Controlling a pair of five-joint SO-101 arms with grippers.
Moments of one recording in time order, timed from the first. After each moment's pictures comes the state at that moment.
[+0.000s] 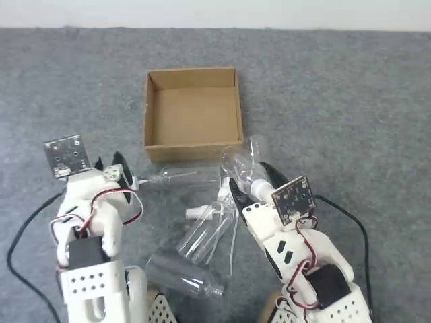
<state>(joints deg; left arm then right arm) -17.5 -76.6 74.6 50.6 10.7 -32.3 -103.1 84.1 47.1 1.5</state>
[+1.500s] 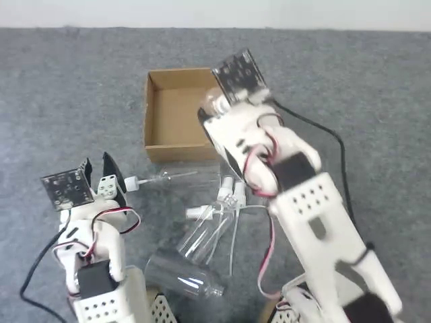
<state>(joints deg) -21.1 -103.2 88.9 48.7 7.4 -32.3 -26.2 20.3 44.8 5.5</state>
